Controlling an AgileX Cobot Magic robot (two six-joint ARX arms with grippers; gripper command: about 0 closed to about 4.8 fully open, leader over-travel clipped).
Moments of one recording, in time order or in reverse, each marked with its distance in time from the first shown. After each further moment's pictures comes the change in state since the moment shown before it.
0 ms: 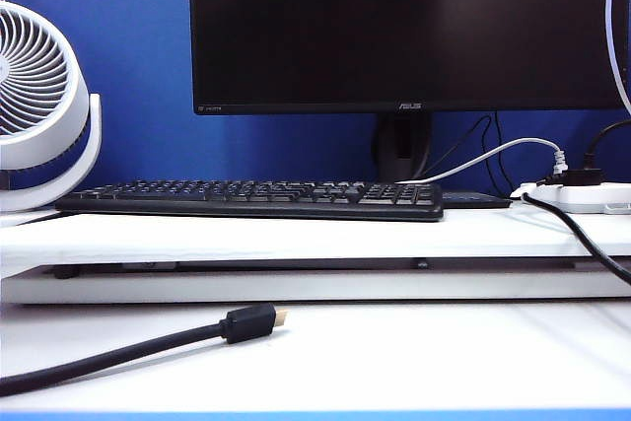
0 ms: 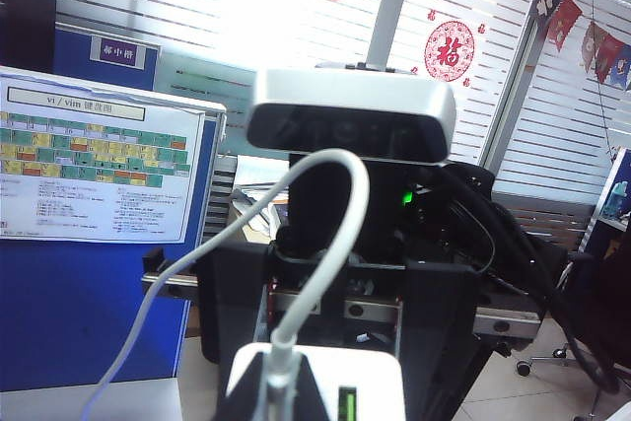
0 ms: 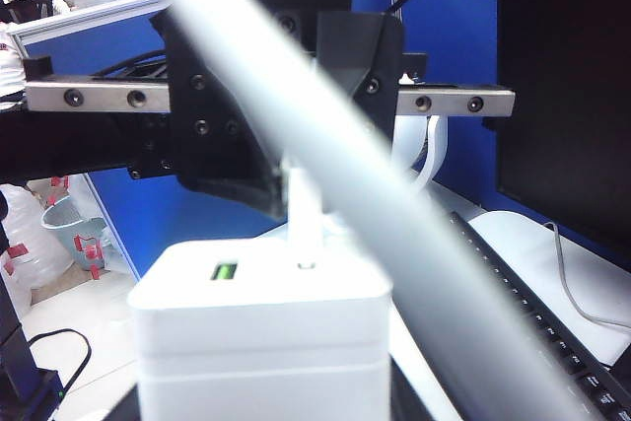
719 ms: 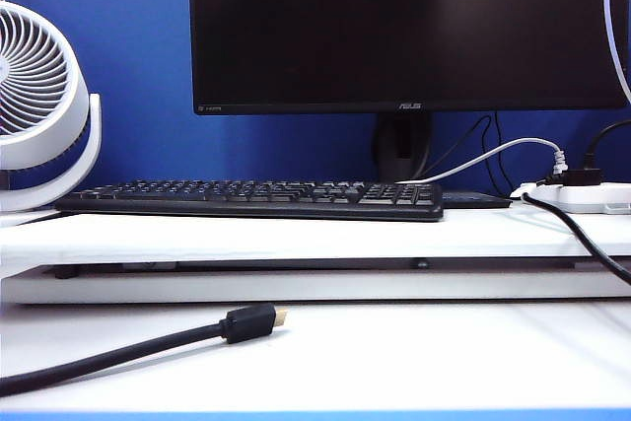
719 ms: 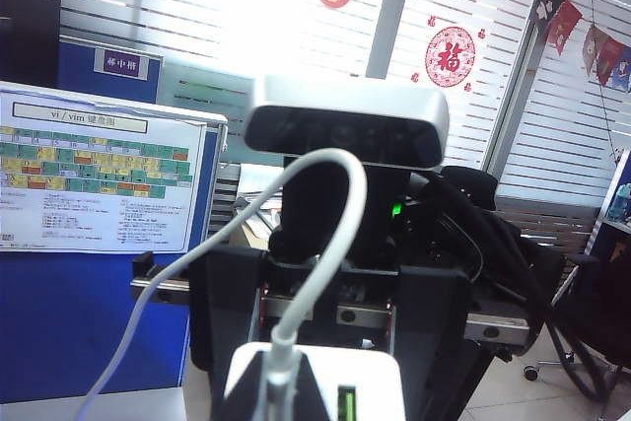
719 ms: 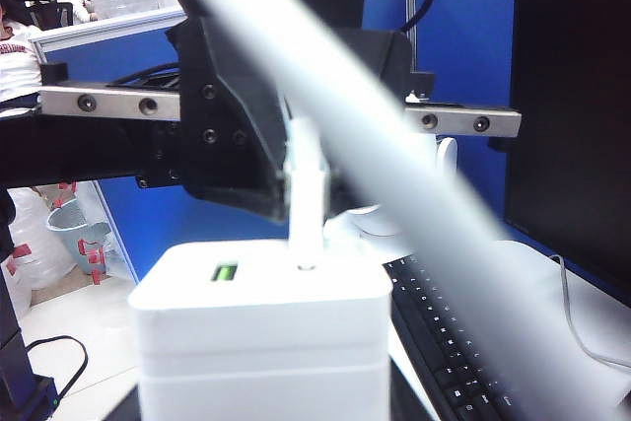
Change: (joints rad) left arm 0.005 -0.007 0.005 -0.004 0.003 0.002; right arm 0.000 0.014 -0.008 0.083 -0.033 0.000
